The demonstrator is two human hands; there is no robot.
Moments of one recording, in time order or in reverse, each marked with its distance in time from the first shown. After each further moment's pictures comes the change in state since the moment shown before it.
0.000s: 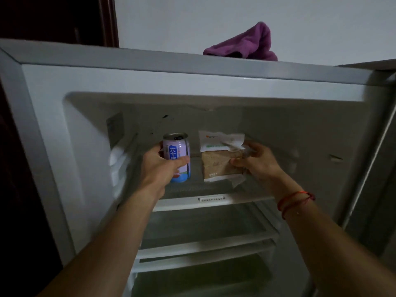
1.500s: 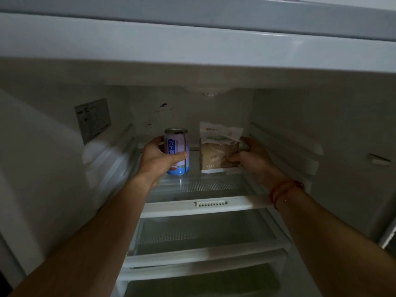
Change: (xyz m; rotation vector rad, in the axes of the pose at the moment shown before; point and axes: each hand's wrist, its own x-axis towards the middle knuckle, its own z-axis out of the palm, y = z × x) left_hand 0.062 -0.043 0.013 0.199 -0.054 0.010; right_hand 0.075 0.053 0.018 -0.051 -0.084 0.047
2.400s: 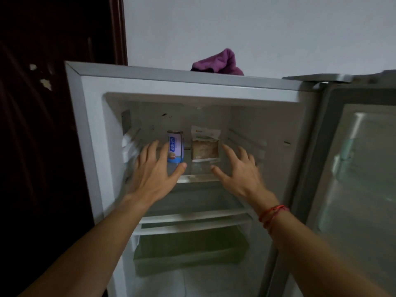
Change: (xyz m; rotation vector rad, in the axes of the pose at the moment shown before) left_hand -0.178 0.054 -0.044 0.966 0.118 0.426; right_hand -0.208 -0.061 -0.011 -0.925 0.085 -0.213
